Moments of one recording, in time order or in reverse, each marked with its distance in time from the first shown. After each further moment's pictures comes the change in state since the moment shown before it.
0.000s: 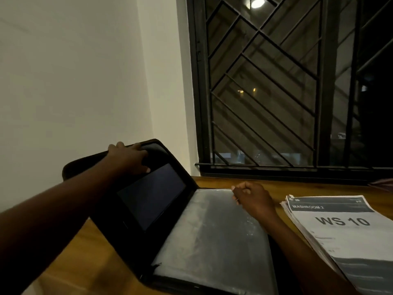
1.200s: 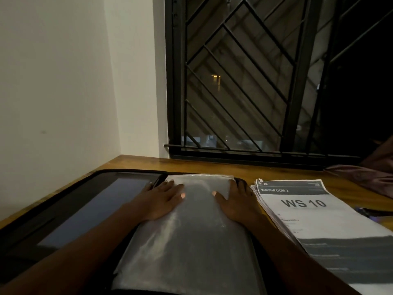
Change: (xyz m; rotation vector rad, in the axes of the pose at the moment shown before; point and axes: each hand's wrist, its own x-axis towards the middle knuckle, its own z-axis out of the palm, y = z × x) left_hand -0.002 0.169 0.127 -0.510 -0.092 0.552; right_hand 0.021 0.088 -0.001 -0.778 -0.031 0.019
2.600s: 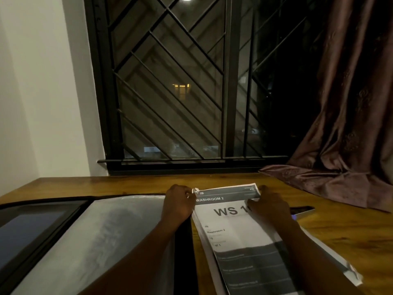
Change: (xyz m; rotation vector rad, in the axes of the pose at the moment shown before) left_hand 0.128 0.223 0.031 -0.693 0.480 -0.047; right_hand -0.017 0.187 -0.134 0.116 0.162 0.384
